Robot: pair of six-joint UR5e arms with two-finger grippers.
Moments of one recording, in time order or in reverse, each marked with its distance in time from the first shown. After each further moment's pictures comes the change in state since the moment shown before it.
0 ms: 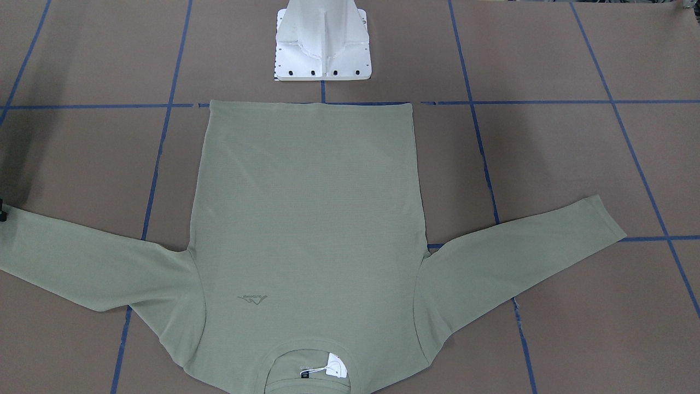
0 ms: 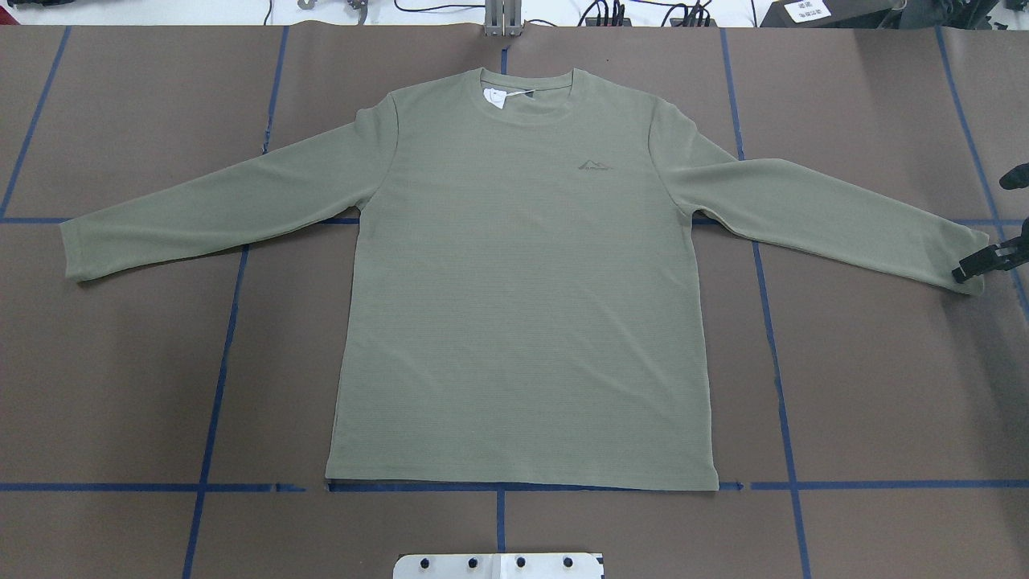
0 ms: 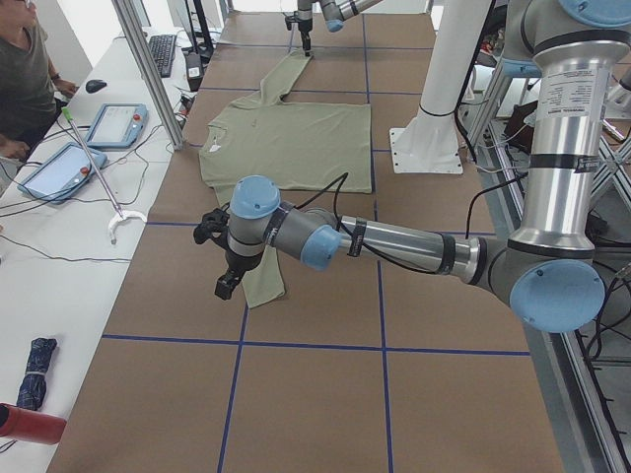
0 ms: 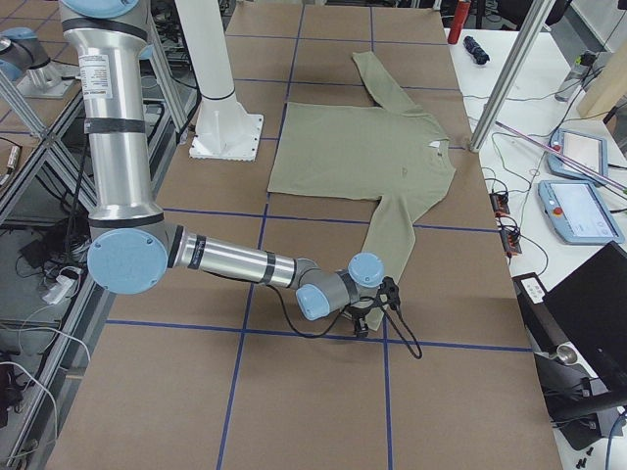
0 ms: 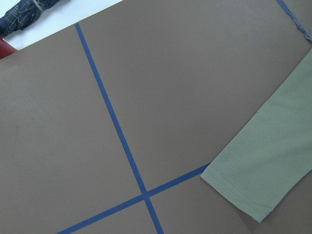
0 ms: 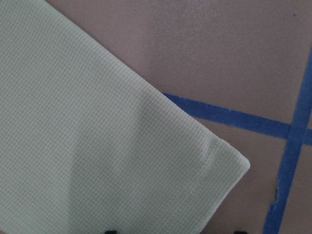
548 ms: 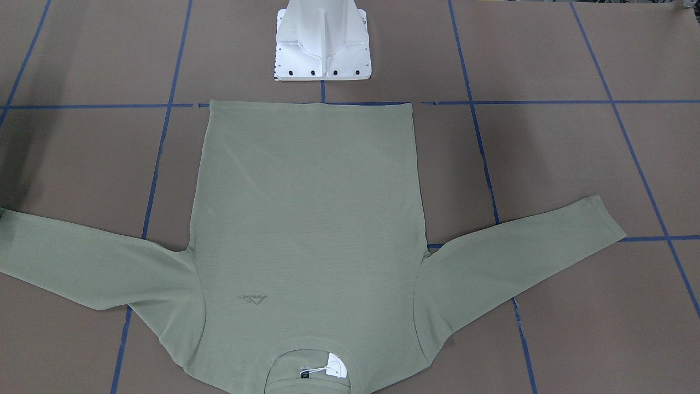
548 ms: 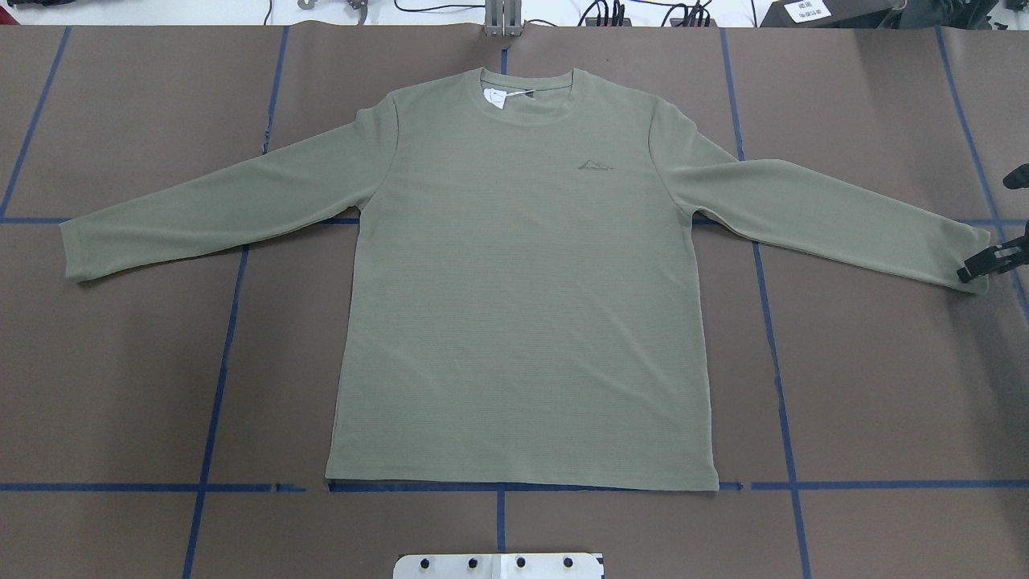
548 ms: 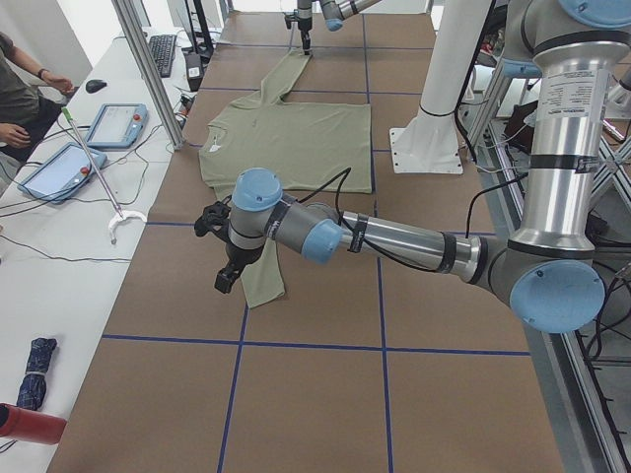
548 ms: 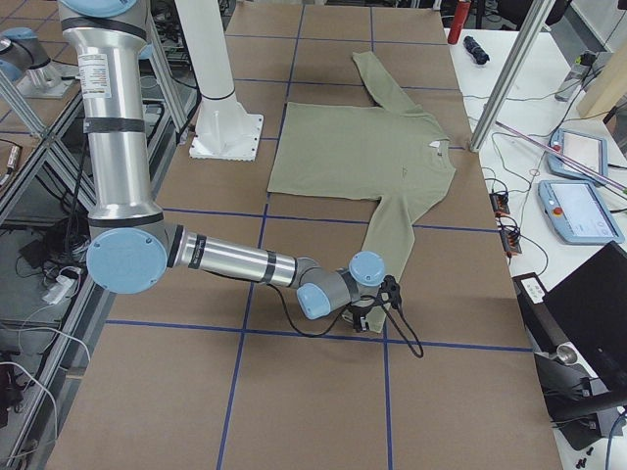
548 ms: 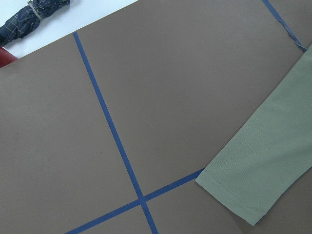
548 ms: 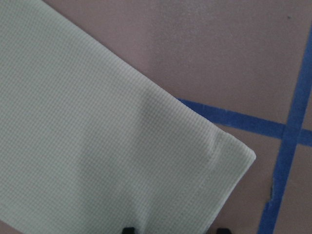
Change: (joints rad) left arm 0.000 0.000 -0.014 0.006 0.001 -0.002; right arm 0.008 0.004 0.008 -0.003 0.015 0.000
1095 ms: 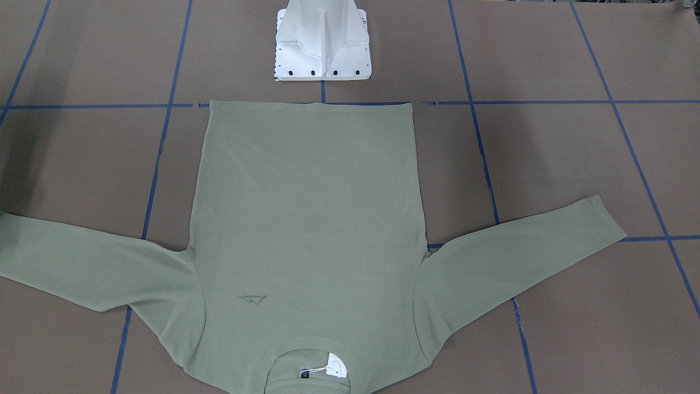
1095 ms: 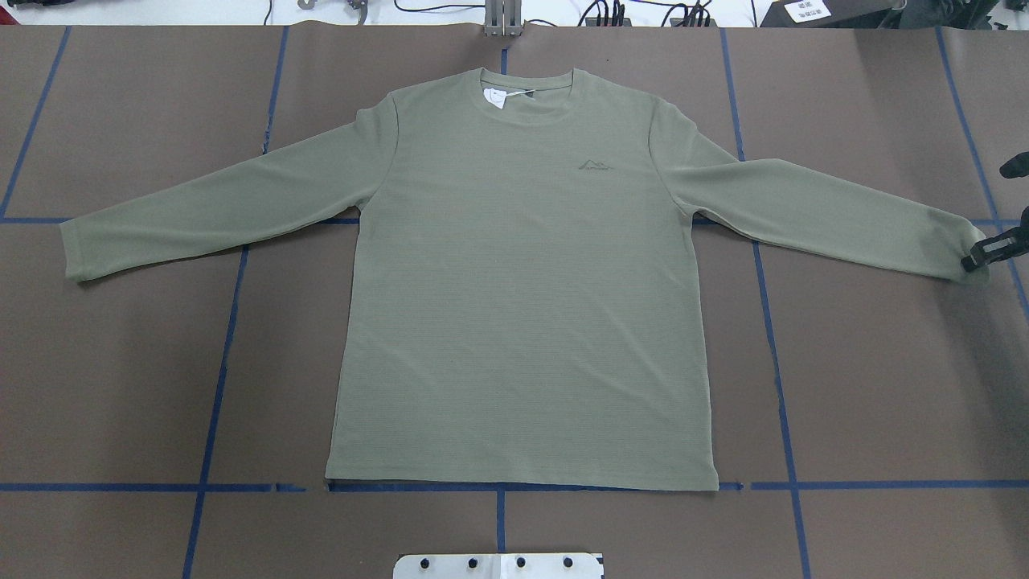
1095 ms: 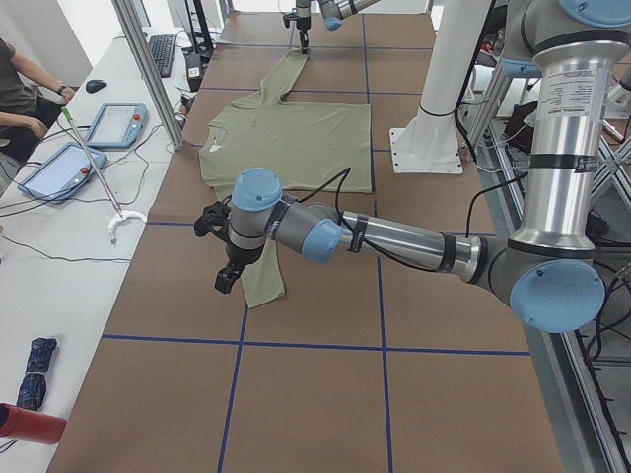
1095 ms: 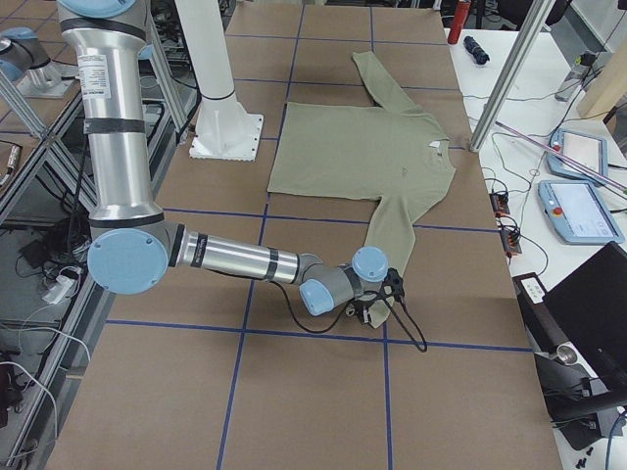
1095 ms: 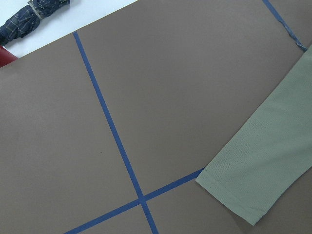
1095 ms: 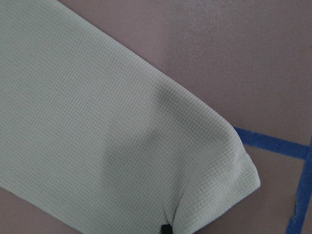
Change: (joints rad) left arm 0.000 0.001 0.001 0.001 0.000 0.000; right arm 0.018 0.003 0.028 -0.002 0.046 0.001
